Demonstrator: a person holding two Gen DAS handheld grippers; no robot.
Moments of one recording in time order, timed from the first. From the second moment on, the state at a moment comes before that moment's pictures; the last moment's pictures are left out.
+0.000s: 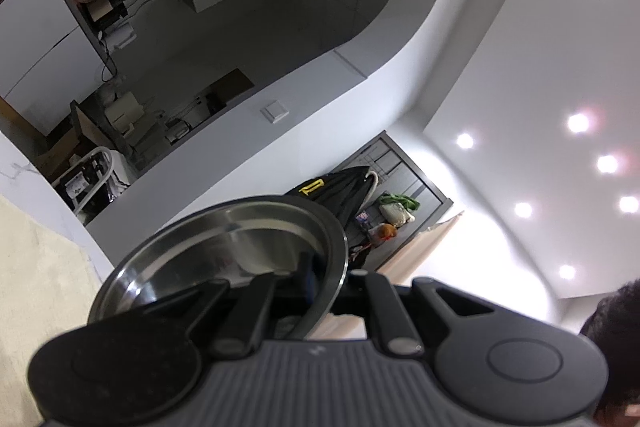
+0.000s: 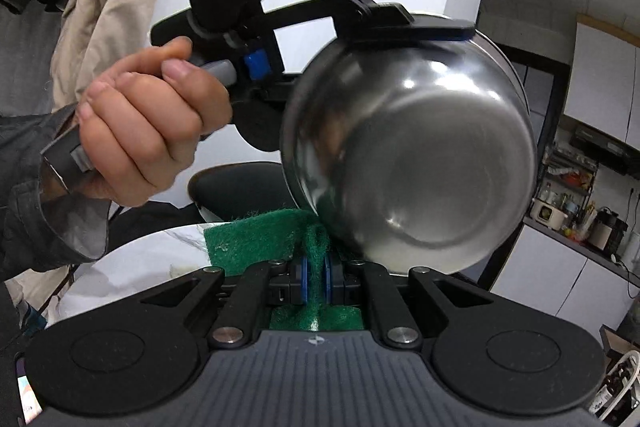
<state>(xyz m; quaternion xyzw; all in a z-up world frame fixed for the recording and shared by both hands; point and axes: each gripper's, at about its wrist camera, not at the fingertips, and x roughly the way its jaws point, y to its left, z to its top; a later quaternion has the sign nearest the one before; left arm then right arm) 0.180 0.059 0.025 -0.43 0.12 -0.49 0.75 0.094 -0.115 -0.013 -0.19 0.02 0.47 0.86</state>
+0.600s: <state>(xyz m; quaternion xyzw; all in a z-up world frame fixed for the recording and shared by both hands) 0.188 0.067 0.019 -0.44 0.14 -0.46 0.76 0.077 -0.115 0.004 -0.16 -0.01 0.51 0.85</state>
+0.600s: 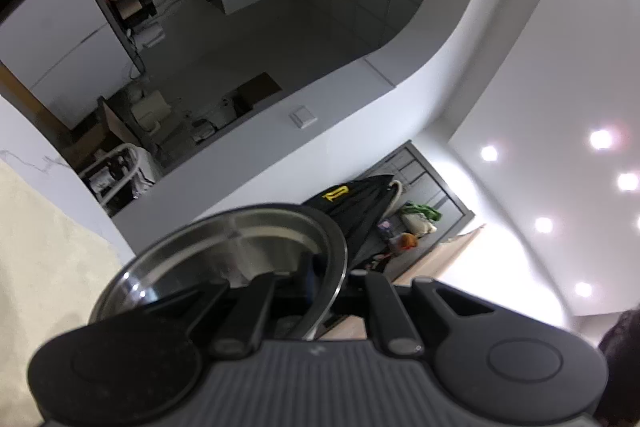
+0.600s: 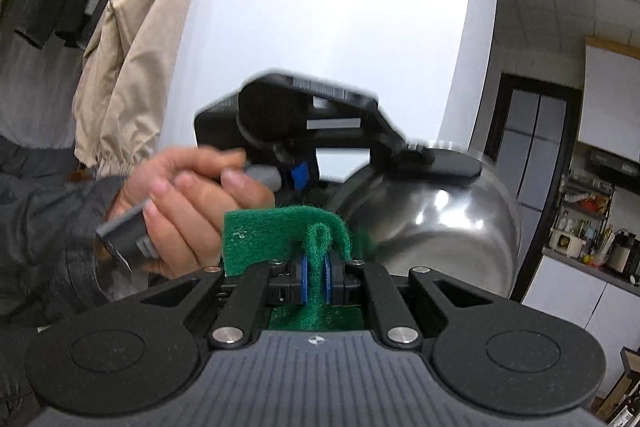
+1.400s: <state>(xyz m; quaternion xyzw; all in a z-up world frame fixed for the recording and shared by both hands) 0.170 0.078 0.024 -0.47 0.11 -0.47 0.74 0.121 -0.133 -0.008 -0.13 0.03 0.42 0.90</state>
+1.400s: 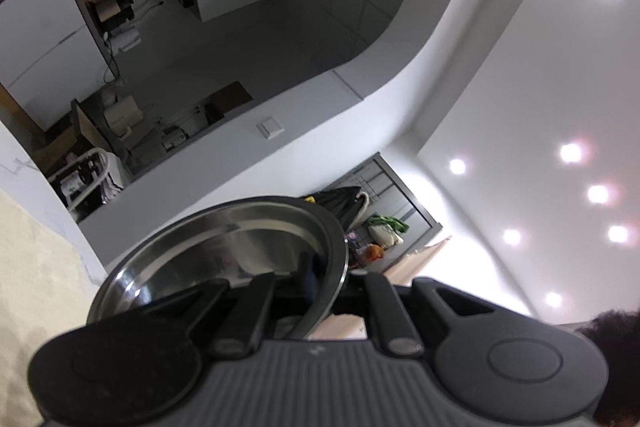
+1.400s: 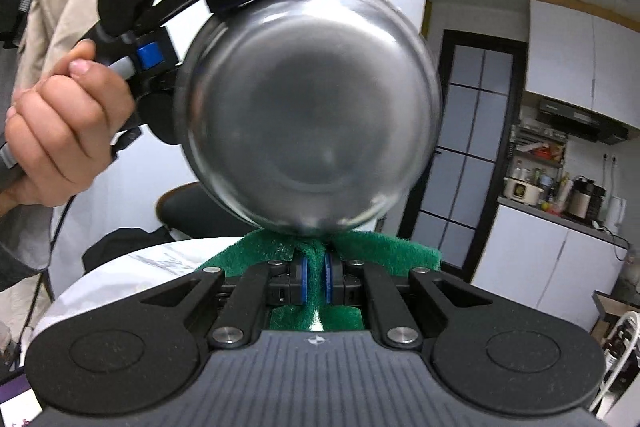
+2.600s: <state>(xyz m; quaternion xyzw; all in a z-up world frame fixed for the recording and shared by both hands) 0.186 0.093 0.003 -0.40 0.19 -0.41 0.79 0.100 -0.134 0.004 -0.12 -0.01 0.44 0.89</state>
